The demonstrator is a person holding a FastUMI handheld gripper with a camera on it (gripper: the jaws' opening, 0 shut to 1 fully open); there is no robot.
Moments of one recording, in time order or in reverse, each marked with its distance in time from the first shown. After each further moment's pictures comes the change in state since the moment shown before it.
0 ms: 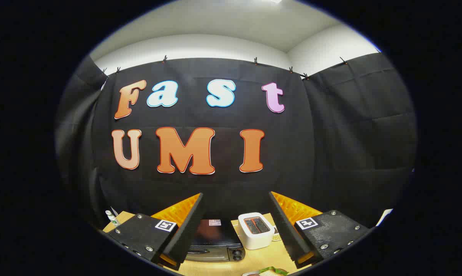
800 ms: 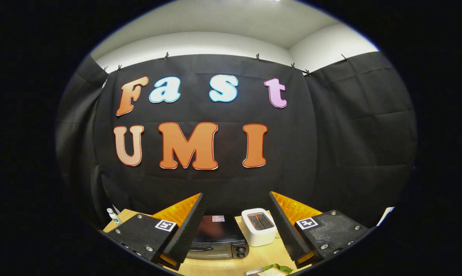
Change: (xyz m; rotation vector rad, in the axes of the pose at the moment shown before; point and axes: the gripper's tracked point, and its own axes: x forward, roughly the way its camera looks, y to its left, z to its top) arm 0.002 0.009 -0.016 0.004 0.033 0.003
